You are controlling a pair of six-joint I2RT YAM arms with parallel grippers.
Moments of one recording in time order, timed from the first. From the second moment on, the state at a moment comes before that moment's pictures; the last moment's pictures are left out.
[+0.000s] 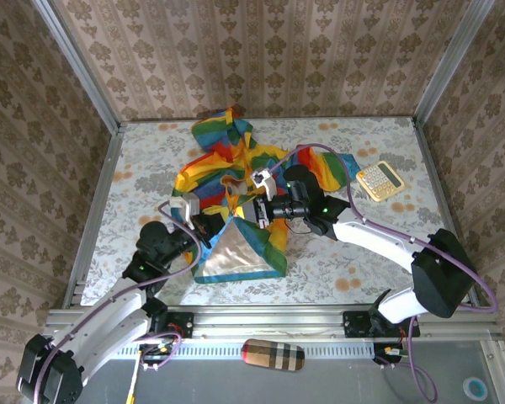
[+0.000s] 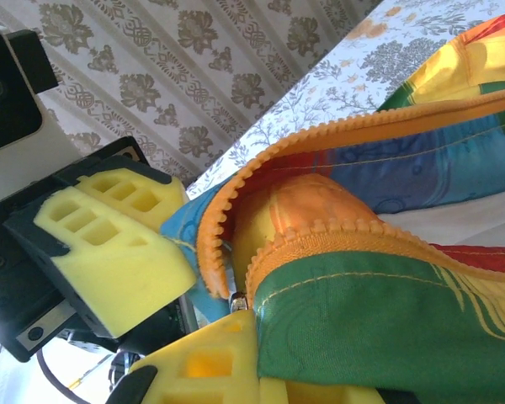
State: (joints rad) left arm -0.59 0.70 0.28 0.45 0.38 -0.45; right arm 0.72 1.45 0.97 0.09 -0.58 0.41
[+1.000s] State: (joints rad) left arm -0.58 0.71 0.25 0.53 0.37 -0.51; right arm 0.70 1.45 0.97 0.09 -0.63 0.39
